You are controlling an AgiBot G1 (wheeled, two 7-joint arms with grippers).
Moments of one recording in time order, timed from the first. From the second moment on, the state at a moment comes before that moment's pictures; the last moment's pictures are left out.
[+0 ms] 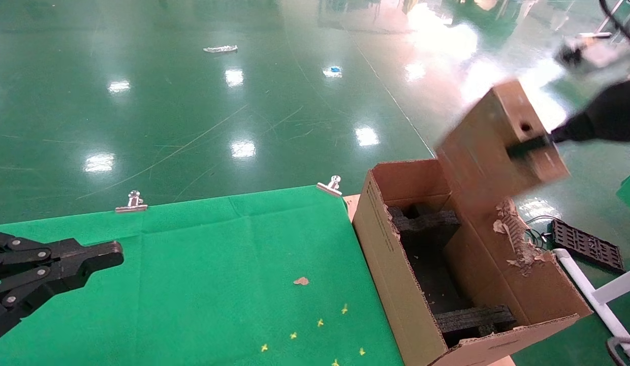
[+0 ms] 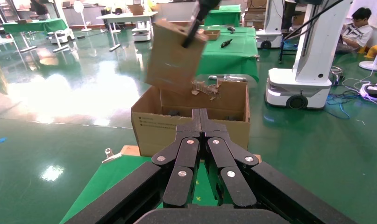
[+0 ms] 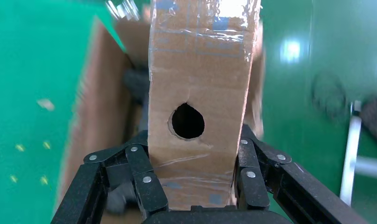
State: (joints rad) left arm -1.08 0.61 0.29 -1.28 0.72 1.49 -0.18; right arm 2.46 -0.51 -1.70 0.89 -1.45 -1.41 1.18
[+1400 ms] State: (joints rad) left arm -1.08 0.61 0.29 -1.28 0.72 1.49 -0.18; right arm 1.88 -0.71 -1.76 0.33 -1.33 -1.21 1.05
